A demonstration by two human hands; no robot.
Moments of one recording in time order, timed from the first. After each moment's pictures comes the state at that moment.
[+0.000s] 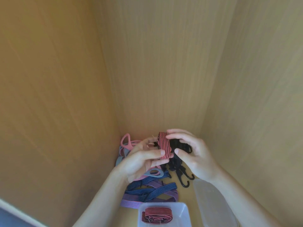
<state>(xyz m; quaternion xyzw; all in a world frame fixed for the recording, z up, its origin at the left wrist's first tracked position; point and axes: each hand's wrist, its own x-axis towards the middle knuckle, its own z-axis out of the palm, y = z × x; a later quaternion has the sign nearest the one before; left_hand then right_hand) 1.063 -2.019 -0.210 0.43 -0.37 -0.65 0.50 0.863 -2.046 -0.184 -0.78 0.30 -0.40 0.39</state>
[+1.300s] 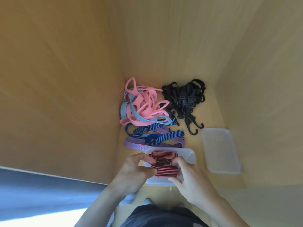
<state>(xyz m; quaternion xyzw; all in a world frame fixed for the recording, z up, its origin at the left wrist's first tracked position) 1.051 -1.866 -0.299 0.70 -0.34 -0.55 0.30 0.843 -1.915 -0.333 -0.81 0.48 -0.05 0.33</state>
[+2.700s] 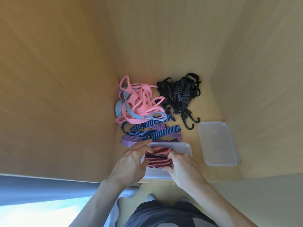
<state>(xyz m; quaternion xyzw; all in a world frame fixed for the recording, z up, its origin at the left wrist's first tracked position) 1.070 -1.888 -0.340 0.67 -0.67 -0.25 0.17 0.872 -1.934 -0.353 -0.82 0.52 -0.01 0.25</state>
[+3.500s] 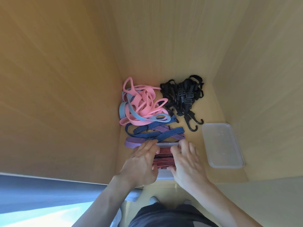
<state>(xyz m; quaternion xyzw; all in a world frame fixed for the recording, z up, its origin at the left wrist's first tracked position) 1.056 -1.894 -0.339 0.64 -0.74 -0.19 0.09 0.870 -1.932 -0.345 -0.86 0.49 -0.06 0.12</state>
